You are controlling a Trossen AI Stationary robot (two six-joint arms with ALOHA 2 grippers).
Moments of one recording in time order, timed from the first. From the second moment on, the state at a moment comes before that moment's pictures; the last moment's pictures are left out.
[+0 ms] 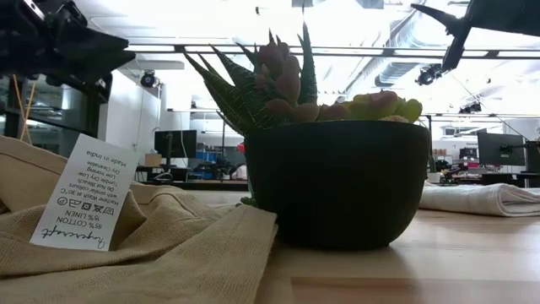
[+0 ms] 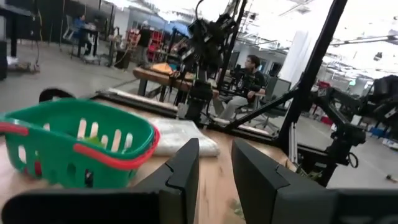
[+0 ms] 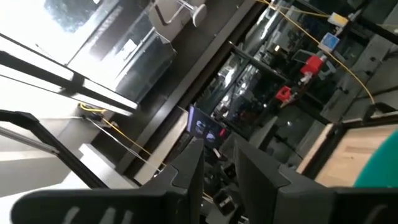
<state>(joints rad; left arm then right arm) -0.03 0.03 0.01 0.10 -0.19 -0.26 0.13 0.34 0.17 0.62 0.43 0.80</state>
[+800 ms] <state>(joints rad) -0.03 0.05 0.01 0.00 0.02 -0.20 0.13 0.34 0.17 0.60 0.42 0.80</state>
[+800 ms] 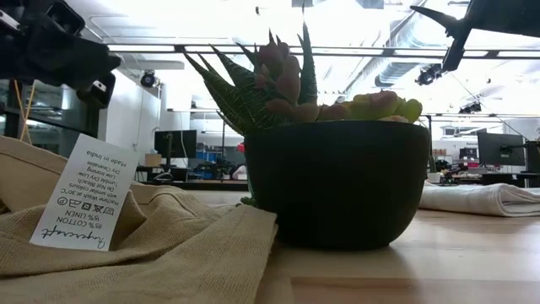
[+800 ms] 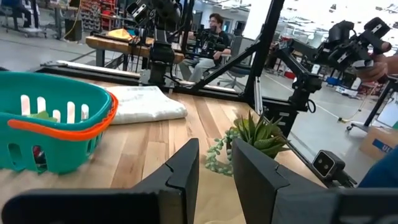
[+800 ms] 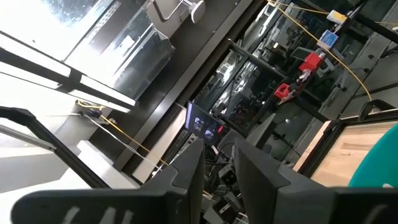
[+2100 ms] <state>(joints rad) -0.03 0.01 0.01 0.01 0.01 -0.20 0.13 0.34 0.17 0.60 0.44 0.79</state>
